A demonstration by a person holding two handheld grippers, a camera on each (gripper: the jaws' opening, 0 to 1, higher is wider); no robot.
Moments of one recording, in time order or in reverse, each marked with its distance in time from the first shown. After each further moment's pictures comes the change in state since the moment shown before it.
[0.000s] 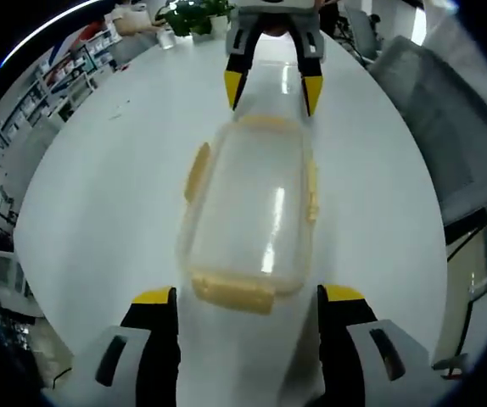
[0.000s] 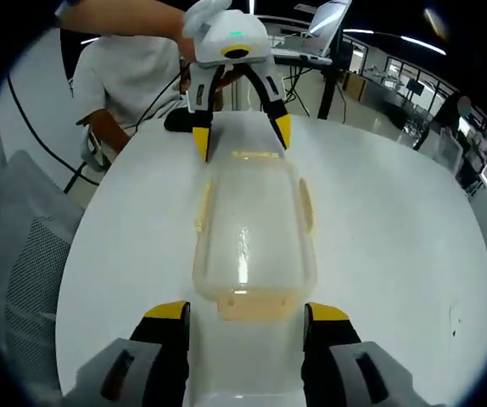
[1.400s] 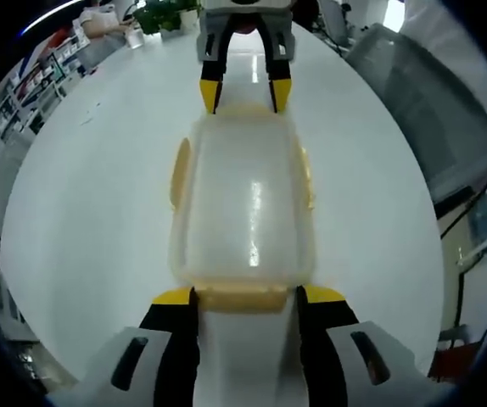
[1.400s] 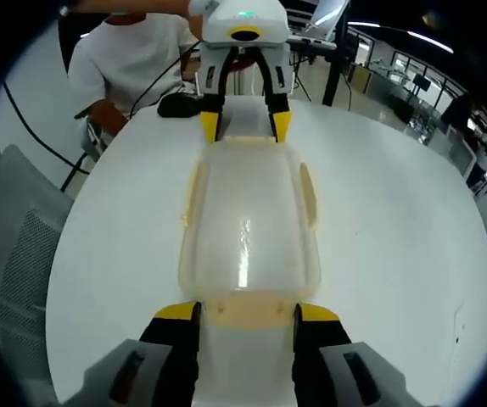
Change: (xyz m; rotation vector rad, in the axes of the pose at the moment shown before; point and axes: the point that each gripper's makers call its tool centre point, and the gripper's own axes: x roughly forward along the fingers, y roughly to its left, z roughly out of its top) left arm 0.010 0.006 -0.002 0.085 0.034 -0.118; right arm 0.016 -0.011 -0.004 -0.013 0.050 0.011
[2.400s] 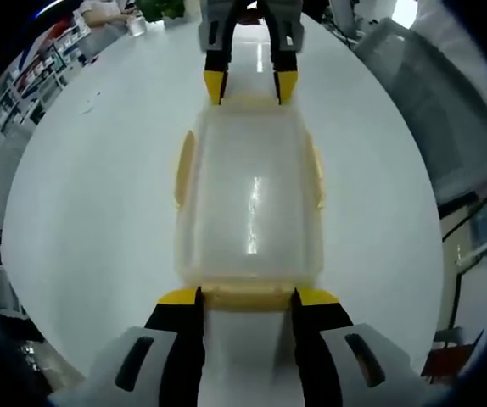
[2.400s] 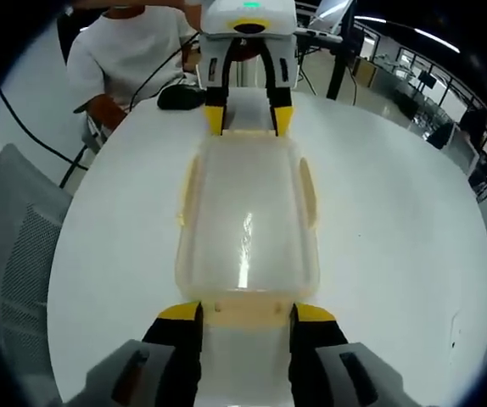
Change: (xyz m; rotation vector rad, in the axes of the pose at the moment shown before) left arm 0.001 0.003 -0.001 -0.025 0.076 0.011; right arm 0.001 -0.002 -0.001 -0.015 0.051 0.012
